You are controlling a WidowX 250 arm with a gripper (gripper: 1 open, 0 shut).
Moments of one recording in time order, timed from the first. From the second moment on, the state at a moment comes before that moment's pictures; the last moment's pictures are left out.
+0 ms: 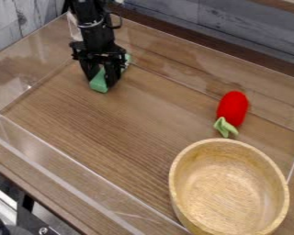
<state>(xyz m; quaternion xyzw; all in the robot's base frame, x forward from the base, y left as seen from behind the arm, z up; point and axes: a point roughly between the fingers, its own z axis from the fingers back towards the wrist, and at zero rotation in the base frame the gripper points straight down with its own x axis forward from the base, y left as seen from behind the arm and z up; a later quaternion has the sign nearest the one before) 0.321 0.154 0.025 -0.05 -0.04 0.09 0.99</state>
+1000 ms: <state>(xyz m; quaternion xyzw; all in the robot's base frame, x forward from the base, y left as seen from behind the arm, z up) 0.312 0.146 0.028 -0.07 -0.01 0.10 0.99</state>
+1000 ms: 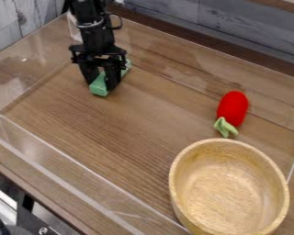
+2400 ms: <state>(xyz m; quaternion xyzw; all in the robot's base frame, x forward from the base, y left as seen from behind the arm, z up) 0.287 -0.040 0.098 -0.10 -0.04 -0.02 0.99</state>
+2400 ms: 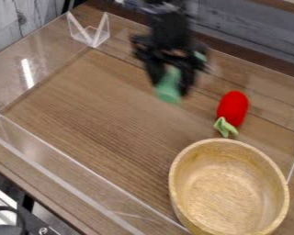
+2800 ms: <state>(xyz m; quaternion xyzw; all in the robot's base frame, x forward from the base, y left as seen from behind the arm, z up) 0.266 -0.130 0.092 -0.09 -0.05 -0.09 0.99</state>
